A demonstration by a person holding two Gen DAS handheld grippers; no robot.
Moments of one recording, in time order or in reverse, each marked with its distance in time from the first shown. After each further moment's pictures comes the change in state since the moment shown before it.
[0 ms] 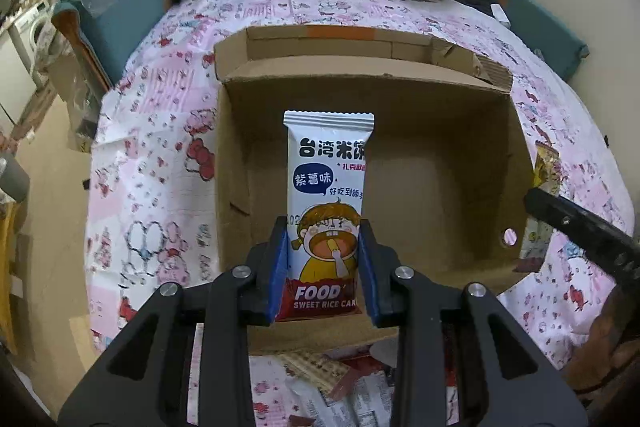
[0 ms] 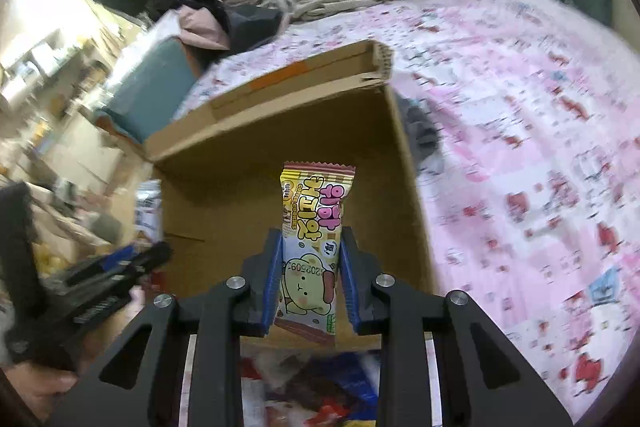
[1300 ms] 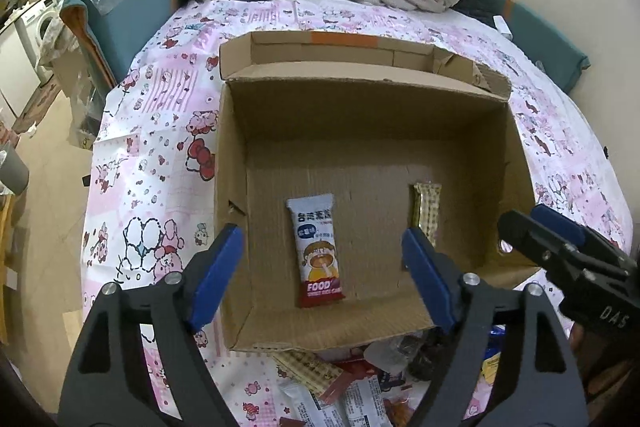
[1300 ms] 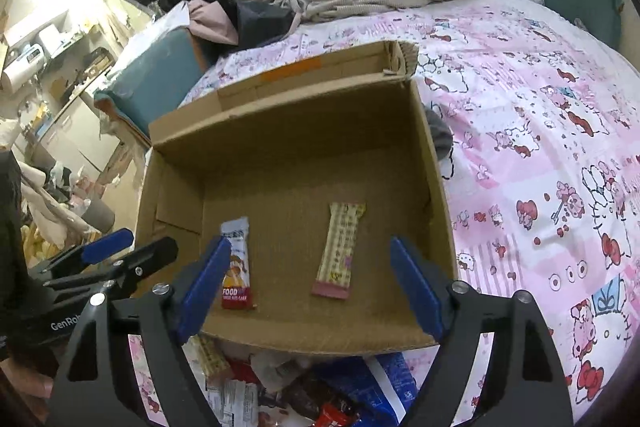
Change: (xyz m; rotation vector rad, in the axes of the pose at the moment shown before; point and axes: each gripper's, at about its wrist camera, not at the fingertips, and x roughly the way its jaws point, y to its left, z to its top) left arm -0.007 -0.001 -0.003 -0.015 -0.046 0.005; right arm 0.006 0.012 -0.007 -0.040 -0.014 0.029
